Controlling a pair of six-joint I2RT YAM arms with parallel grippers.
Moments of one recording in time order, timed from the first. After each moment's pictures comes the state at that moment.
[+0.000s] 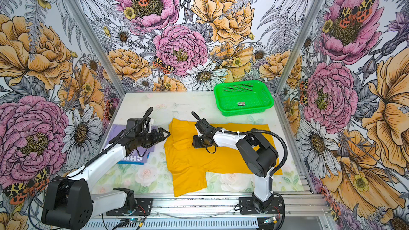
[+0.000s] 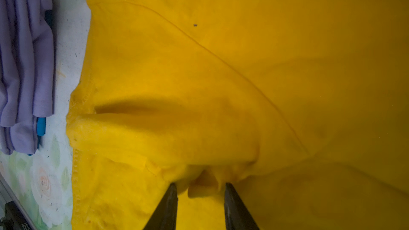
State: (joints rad) left arm -0.17 1.21 0.71 -0.35 0.41 -0.55; right arm 0.70 1.88 1.12 -0.27 -0.23 0.54
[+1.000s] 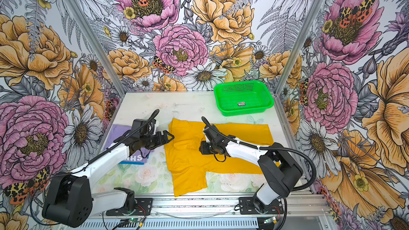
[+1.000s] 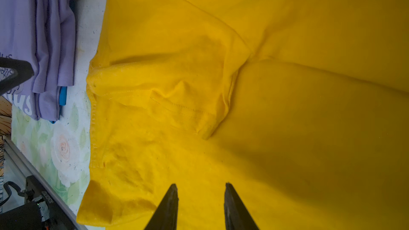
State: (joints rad) left arm -0.27 1.26 0.71 -0.35 0.40 -0.55; right arm 0.73 1.60 0.88 -0.29 -0.21 0.59
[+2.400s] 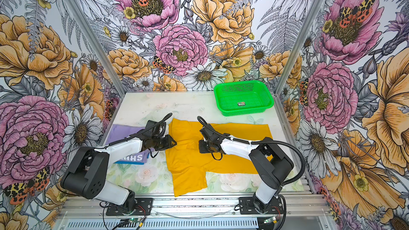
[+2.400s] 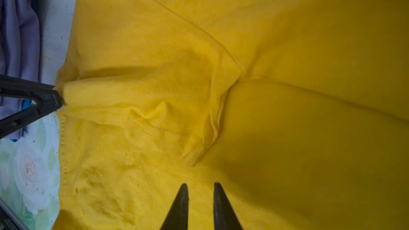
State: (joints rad) left arm -0.34 1.51 0.74 -0.24 0.37 -0.53; right arm 0.73 1.69 0.94 -0.29 -0.13 0.58
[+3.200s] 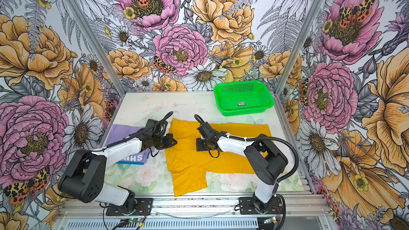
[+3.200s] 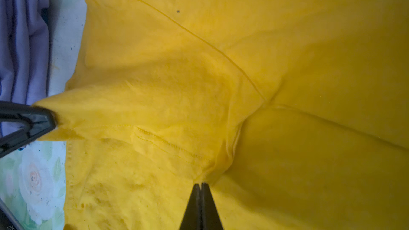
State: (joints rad) left arm -0.36 1.46 0.75 -0.25 0.40 -0.53; right arm 0.73 1.72 0.98 -0.26 -0.14 0.57
